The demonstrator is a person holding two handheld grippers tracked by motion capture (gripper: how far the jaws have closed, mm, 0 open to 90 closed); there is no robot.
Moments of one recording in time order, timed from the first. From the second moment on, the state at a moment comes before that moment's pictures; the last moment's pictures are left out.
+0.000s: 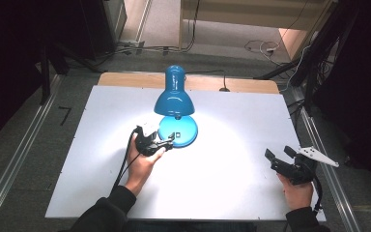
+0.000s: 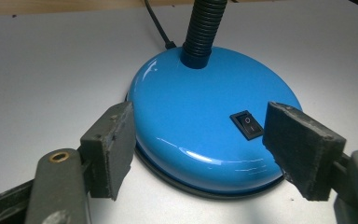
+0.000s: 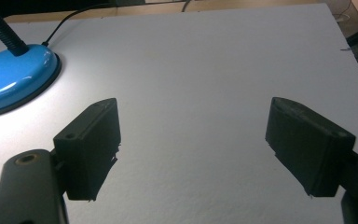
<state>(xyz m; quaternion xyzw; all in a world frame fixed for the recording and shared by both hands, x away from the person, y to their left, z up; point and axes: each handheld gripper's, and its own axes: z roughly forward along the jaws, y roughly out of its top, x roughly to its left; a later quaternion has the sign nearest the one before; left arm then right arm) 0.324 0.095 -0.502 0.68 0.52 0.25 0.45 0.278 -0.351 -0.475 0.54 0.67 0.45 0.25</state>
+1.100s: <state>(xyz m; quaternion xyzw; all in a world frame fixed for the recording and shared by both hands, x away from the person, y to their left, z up) 0.333 0.078 -0.500 0.71 0.48 0.22 0.46 0.277 -0.350 -0.475 0.54 0.67 0.44 0.25</state>
